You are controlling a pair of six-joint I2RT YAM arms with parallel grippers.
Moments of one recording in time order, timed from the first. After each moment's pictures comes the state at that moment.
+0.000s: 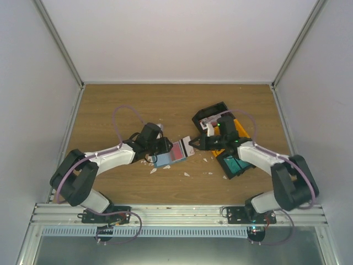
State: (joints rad) left arm -0.64 1.52 0.80 -0.06 0.17 -0.79; right arm 0.37 1.37 0.70 -0.03 -0.72 0.50
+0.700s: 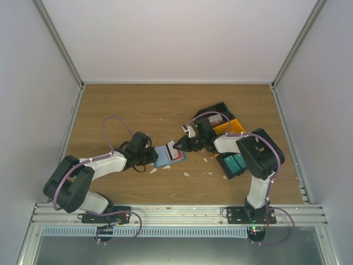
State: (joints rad) left arm -0.53 1.42 0.57 -0.10 0.15 -0.75; right arm 0.56 1.86 0.89 0.20 -0.71 0.63
